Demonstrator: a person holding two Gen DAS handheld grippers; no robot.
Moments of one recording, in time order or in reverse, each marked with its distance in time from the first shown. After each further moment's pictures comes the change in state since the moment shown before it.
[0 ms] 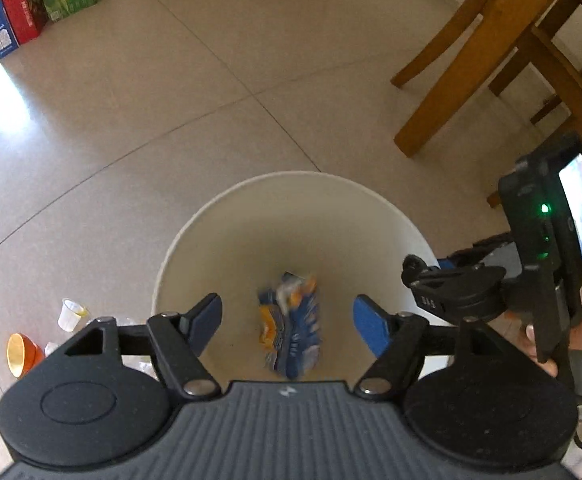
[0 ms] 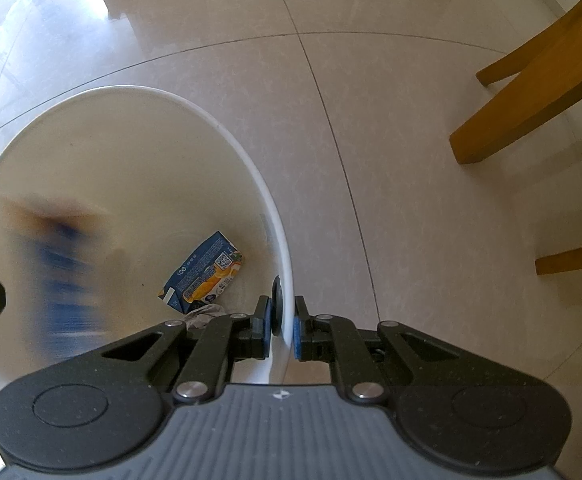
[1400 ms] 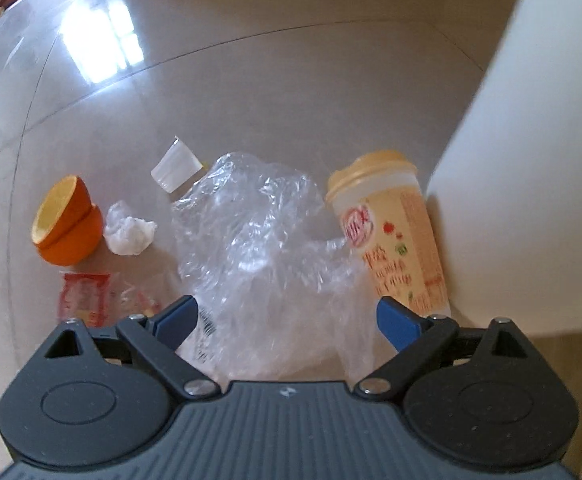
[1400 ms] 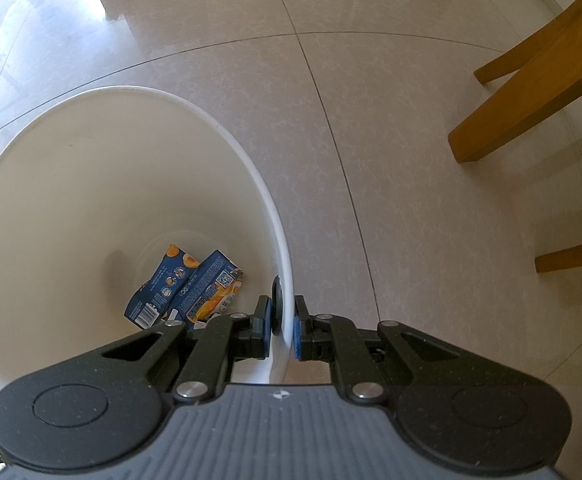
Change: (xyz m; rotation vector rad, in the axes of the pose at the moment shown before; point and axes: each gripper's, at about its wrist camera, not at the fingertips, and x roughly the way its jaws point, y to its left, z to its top) left arm 0.143 0.163 -0.183 -0.196 -0.044 0.239; right arm 0.001 0.001 0.000 0.008 0.000 -0.004
